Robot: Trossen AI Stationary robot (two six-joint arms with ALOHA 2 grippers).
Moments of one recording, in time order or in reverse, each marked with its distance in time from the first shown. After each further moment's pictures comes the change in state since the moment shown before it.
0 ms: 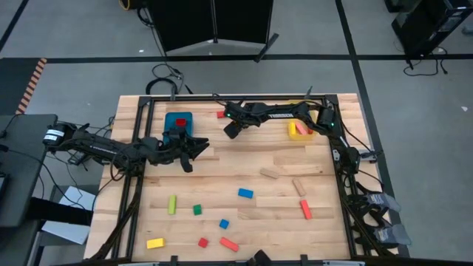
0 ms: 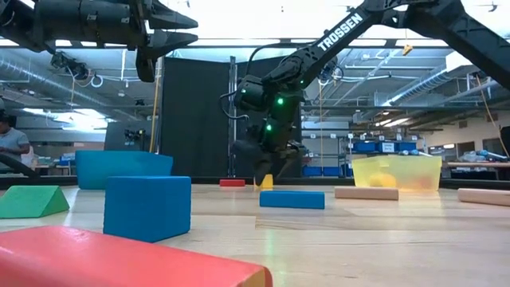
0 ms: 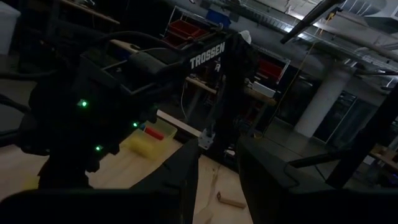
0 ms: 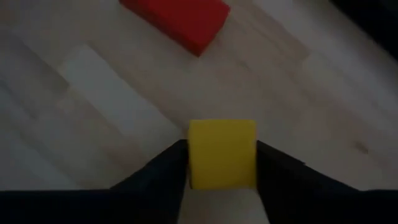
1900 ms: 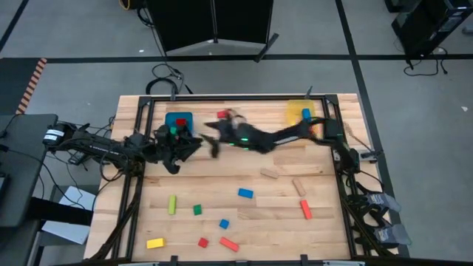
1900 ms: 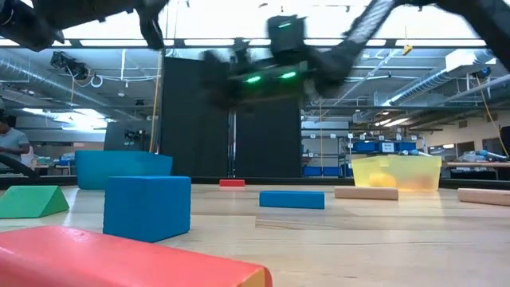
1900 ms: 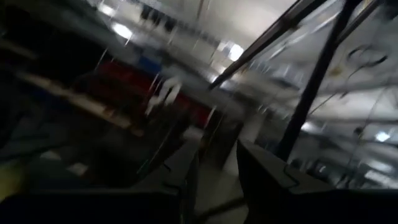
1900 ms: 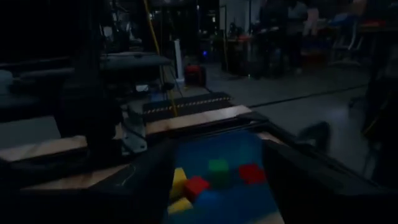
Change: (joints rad) left arm 0.000 -0.003 0.002 0.292 0.195 -0.019; right arm 0.233 -0.126 -0.434 1.479 -0.084 -0.329
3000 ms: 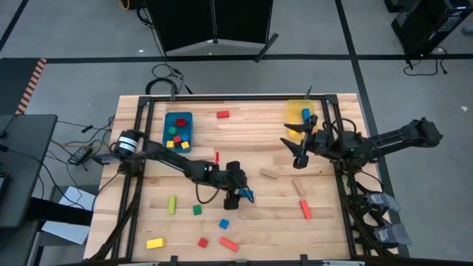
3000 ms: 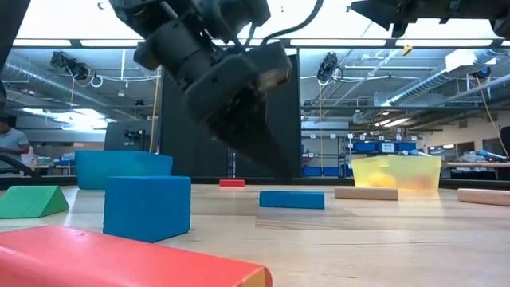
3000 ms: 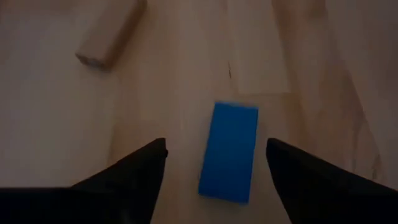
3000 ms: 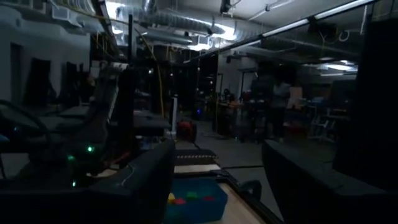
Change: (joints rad) left arm -0.109 0.973 0.765 -1.010 0.087 0.294; right arm 0.288 -1.311 -0.855 -0.188 0.262 -0.279
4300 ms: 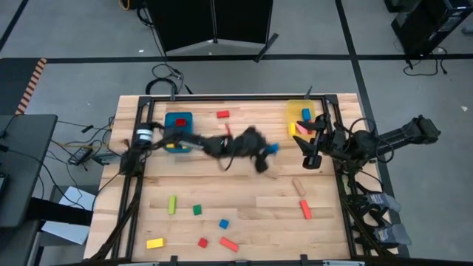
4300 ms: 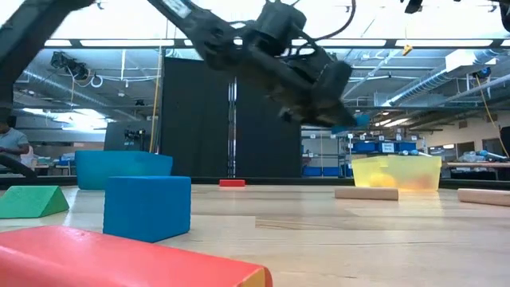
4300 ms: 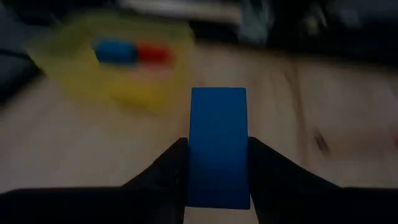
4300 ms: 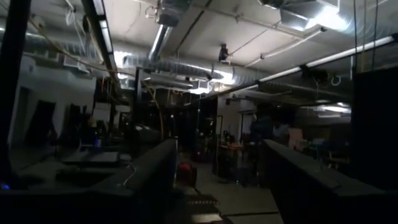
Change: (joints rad) left arm 0.280 0.165 0.305 0.239 -0.072 0.038; right arm 0.099 -0.075 0.000 0.162 0.032 -0.140
